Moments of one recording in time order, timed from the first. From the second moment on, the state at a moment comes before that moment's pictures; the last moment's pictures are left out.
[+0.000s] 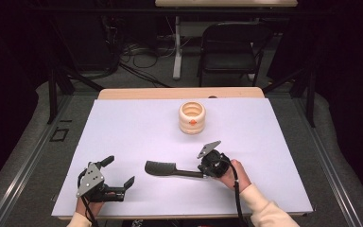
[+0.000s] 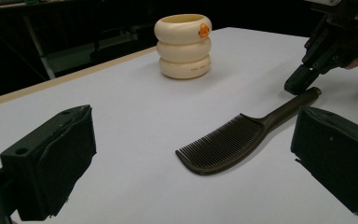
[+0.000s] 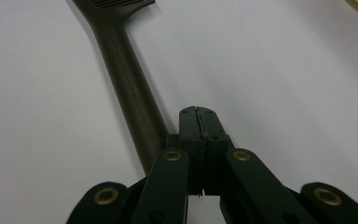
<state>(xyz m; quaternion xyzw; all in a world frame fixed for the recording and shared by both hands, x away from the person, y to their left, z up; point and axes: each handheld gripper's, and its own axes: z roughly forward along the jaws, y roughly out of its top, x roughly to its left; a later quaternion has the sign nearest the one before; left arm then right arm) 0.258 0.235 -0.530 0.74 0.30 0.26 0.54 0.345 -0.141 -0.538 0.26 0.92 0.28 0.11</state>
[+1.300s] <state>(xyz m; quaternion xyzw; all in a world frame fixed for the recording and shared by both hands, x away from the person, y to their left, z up) 0.258 0.235 -0.530 0.74 0.30 0.26 0.54 0.341 -0.151 -0.519 0.27 0.91 0.28 0.12</state>
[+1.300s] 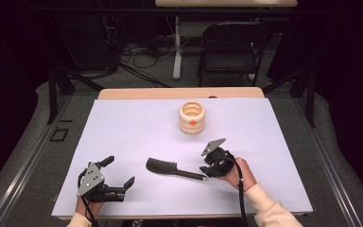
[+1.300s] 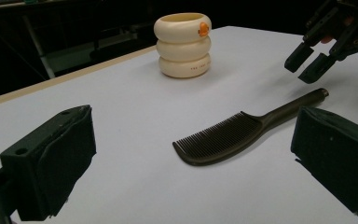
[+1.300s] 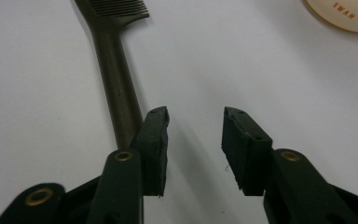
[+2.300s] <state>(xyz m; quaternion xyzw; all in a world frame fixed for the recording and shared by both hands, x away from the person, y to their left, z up) 0.258 0.235 -0.531 0.74 0.30 0.26 0.54 0.334 -0.137 -0.500 0.24 0.92 0.28 0.11</state>
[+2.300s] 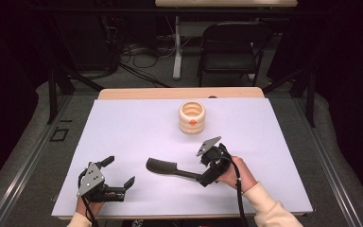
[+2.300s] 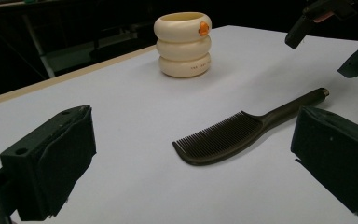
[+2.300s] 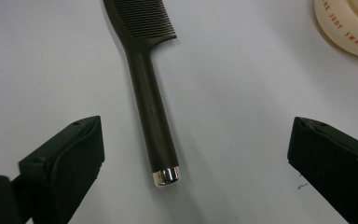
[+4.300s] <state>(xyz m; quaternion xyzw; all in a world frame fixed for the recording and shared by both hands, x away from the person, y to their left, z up) 0.259 0.234 -0.531 0.74 0.30 0.26 0.54 0.346 -0.041 -0.515 0.14 0.98 0.12 0.08</state>
